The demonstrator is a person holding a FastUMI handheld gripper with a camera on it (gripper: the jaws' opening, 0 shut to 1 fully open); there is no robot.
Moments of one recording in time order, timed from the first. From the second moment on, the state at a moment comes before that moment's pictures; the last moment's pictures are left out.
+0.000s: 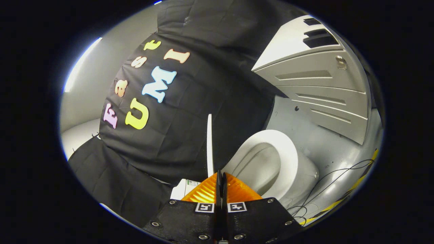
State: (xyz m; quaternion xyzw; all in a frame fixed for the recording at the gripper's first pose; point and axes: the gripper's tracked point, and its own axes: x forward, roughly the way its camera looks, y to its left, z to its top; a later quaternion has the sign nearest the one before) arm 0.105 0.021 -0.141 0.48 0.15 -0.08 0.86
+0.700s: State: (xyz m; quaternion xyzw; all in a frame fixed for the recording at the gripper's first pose) arm 0.123 0.082 -0.065 0.42 0.13 -0.04 0.90
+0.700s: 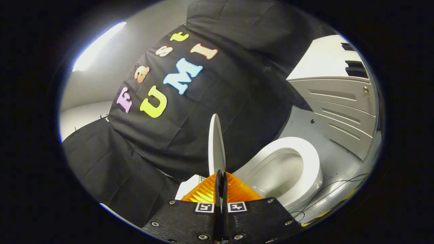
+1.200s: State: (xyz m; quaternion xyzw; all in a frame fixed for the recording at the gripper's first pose) arm 0.137 0.140 -0.021 0.36 0.12 0.01 0.92
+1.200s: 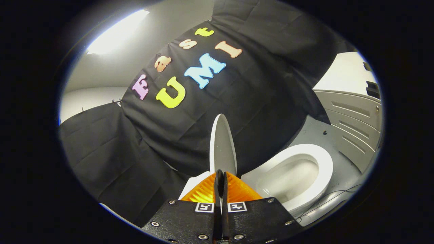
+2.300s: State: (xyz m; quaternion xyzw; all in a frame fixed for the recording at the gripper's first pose) arm 0.161 0.276 0.025 0.28 0.11 0.10 0.95
